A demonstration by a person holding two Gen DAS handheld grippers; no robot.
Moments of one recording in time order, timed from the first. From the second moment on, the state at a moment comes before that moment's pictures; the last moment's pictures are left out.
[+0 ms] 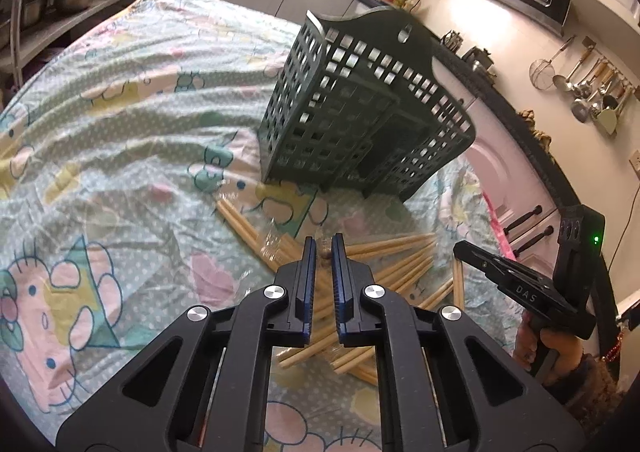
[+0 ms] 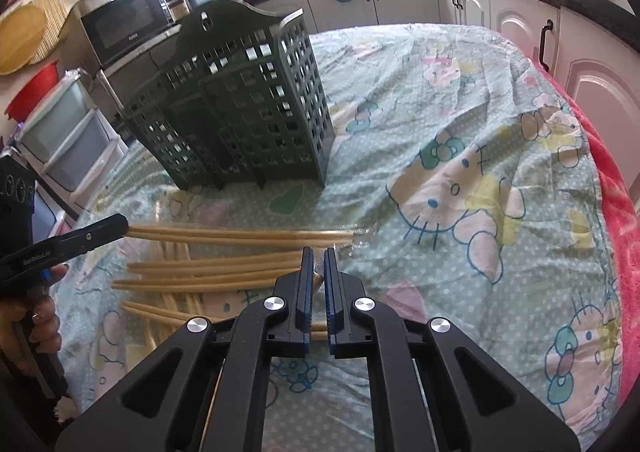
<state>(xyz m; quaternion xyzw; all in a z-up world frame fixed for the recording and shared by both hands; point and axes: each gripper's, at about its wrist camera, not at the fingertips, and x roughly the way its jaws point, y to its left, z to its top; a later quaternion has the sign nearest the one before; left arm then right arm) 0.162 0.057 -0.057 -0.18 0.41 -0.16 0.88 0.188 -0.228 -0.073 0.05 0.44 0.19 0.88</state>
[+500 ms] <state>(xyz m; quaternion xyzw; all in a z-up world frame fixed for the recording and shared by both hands) 0.150 0.061 0.021 -0.19 0.33 -0.20 0.90 0.169 -0.213 0.002 0.05 0.37 0.25 0.90</state>
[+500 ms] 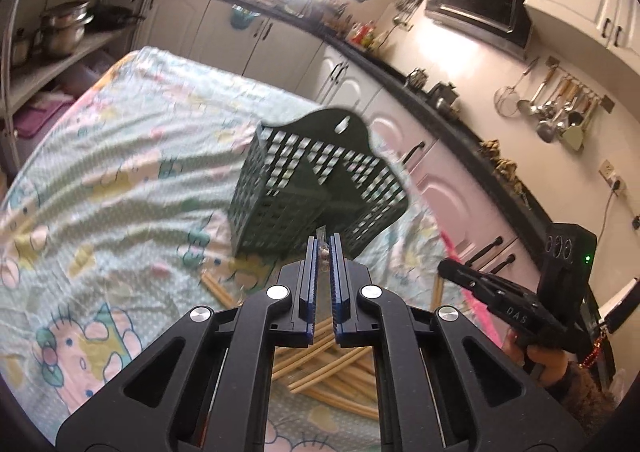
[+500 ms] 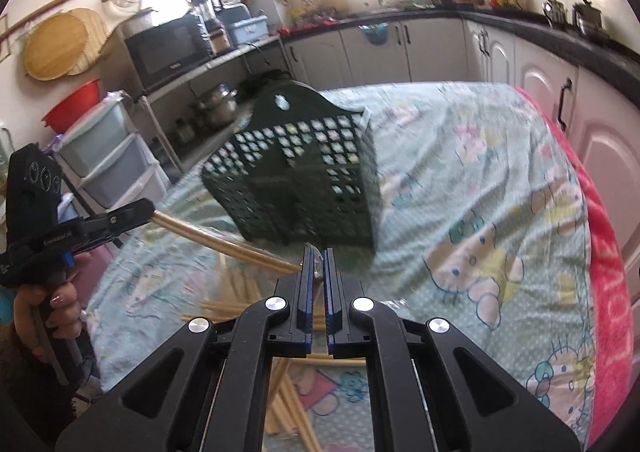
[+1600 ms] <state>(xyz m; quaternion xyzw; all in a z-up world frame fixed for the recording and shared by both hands) 0.146 0.033 0.162 -0.17 0.20 -0.27 0.93 0.162 -0.199 0.161 0.06 0.18 0.28 0.94</state>
